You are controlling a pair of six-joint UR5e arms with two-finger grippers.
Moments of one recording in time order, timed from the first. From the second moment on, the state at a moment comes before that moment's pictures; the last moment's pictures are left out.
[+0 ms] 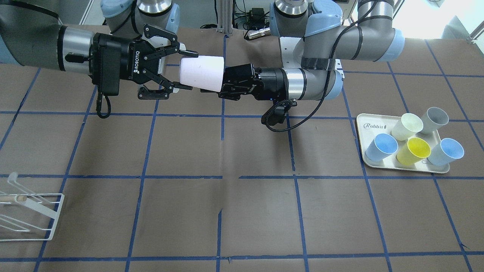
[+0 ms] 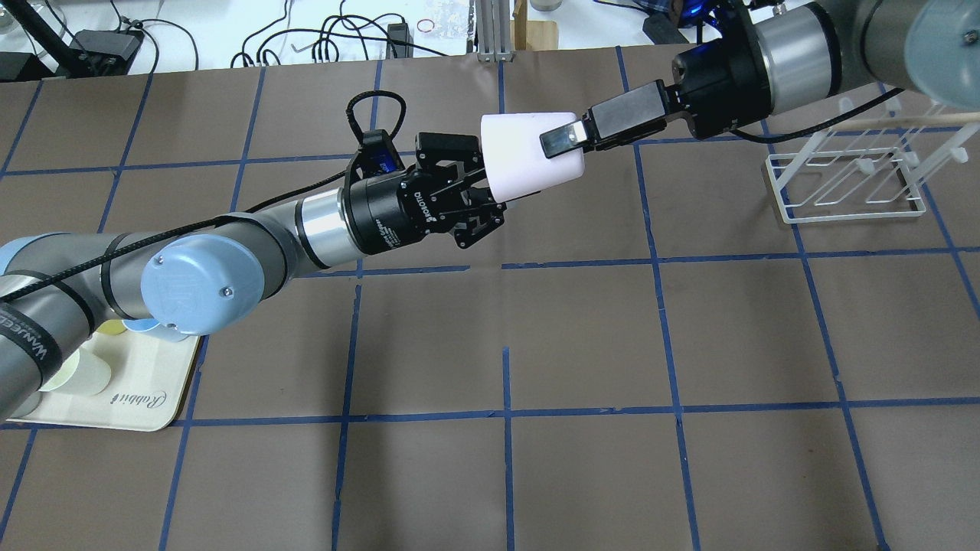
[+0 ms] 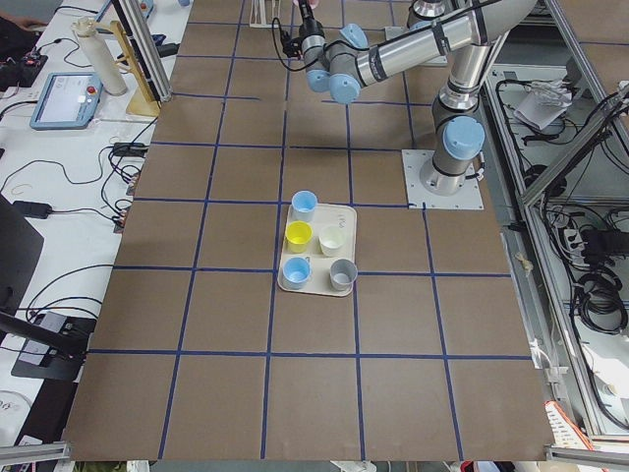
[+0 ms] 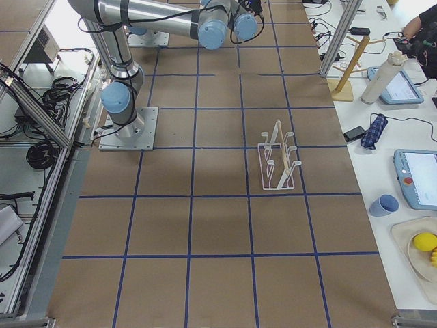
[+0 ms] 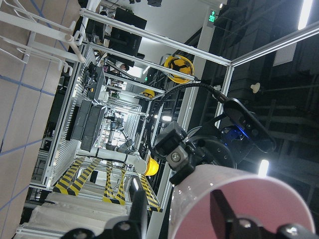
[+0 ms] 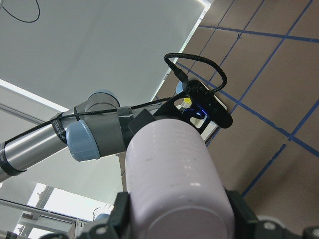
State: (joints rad) left arm -1.60 -1.66 -2.03 -1.87 -0.26 0.57; right arm 1.43 -1.51 1.62 -1.04 -0.43 -1.23
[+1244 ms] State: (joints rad) left arm -1.49 -1.64 -2.01 -1.86 -0.03 0.57; right arm 1.40 -1.49 1.58 -1.05 -0.47 -1.21
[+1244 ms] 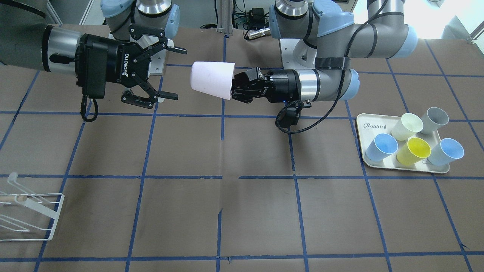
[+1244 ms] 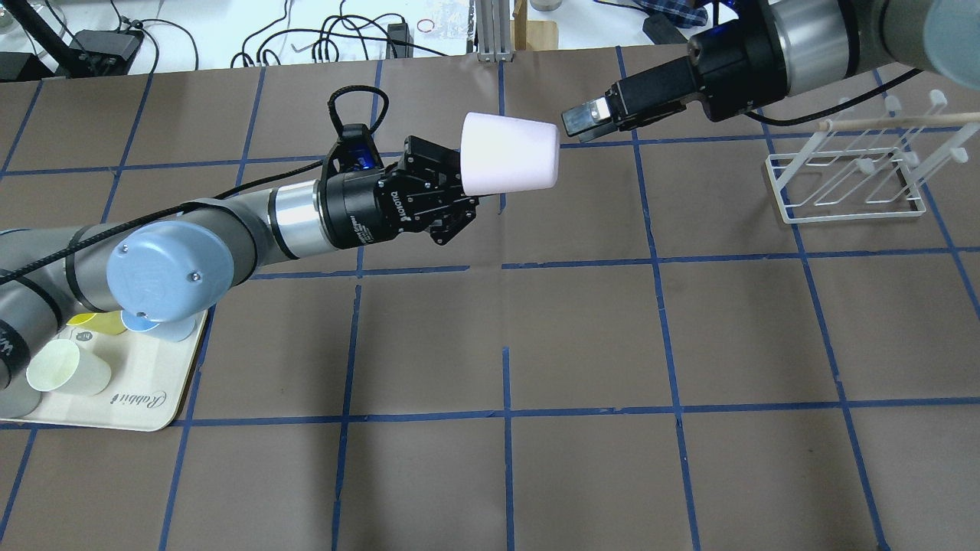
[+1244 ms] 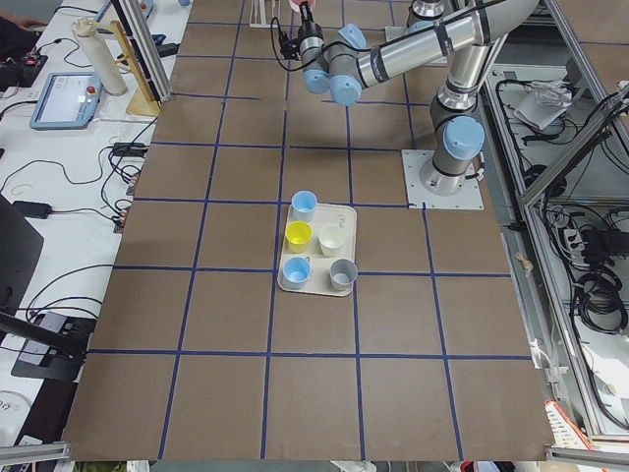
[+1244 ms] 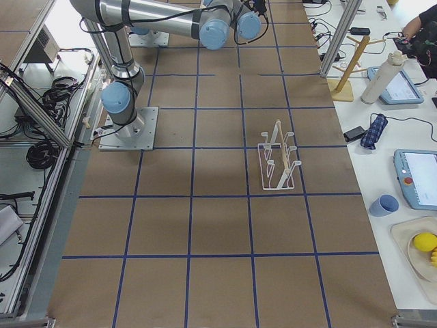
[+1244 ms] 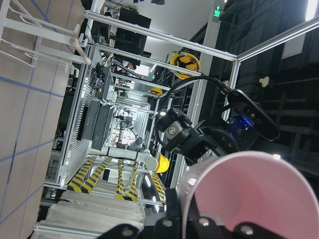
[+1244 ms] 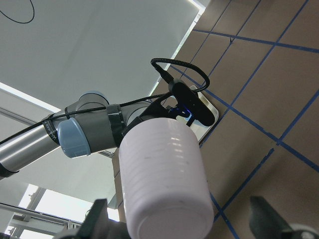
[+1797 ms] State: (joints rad) left arm -1.32 -1.58 -2.02 -1.72 0.61 0.61; right arm 1.38 -1.50 1.58 -1.06 -0.74 -1.09
